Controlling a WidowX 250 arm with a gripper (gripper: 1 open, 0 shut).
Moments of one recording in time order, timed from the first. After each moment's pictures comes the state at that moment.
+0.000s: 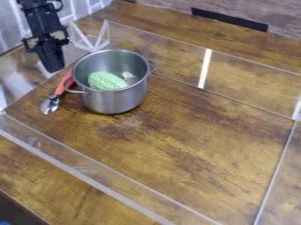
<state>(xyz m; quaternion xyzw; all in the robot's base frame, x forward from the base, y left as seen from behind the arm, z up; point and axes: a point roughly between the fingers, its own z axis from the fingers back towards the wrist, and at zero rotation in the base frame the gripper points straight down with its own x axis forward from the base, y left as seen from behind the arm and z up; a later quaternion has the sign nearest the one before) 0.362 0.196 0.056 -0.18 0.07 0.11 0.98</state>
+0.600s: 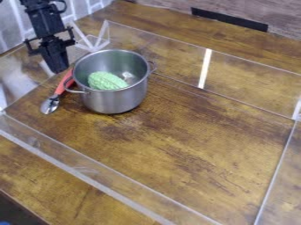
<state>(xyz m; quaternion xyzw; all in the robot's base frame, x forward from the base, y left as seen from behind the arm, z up) 0.362 0.188 0.051 -0.18 0.09 0.14 0.97</state>
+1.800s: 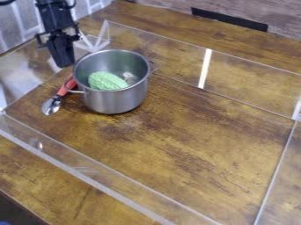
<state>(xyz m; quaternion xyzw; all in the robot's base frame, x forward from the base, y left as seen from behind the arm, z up) 0.377 0.188 0.048 -0.20 0.13 0.07 0.97</state>
